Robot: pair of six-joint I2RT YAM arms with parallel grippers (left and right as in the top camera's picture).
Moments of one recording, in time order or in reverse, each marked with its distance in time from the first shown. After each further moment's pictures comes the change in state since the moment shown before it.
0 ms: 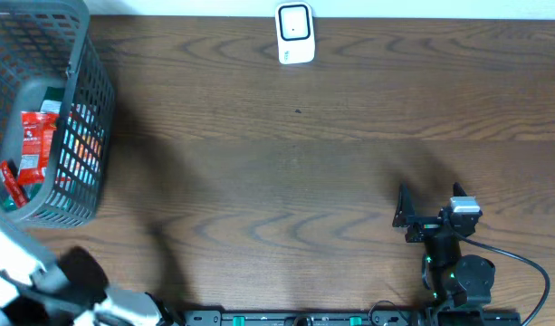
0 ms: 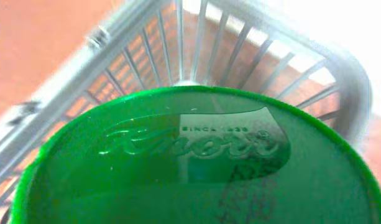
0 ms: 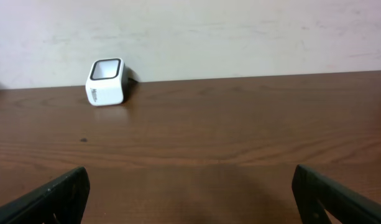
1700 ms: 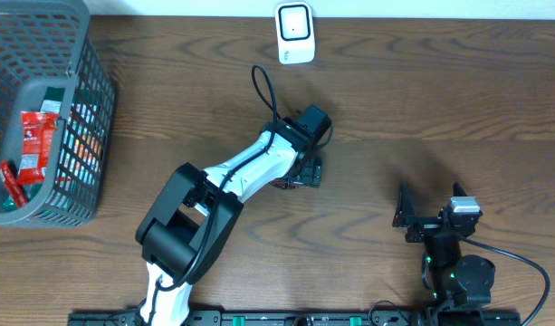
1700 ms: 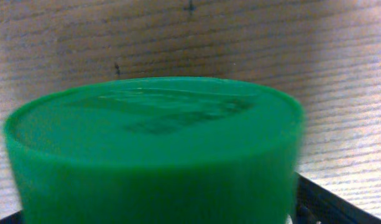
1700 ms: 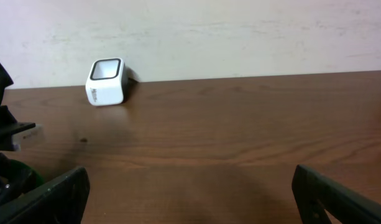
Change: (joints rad) left arm -1.340 0.296 -0.816 0.465 -0.182 -0.560; right arm 0.000 0.000 0.000 0.000 0.000 0.000
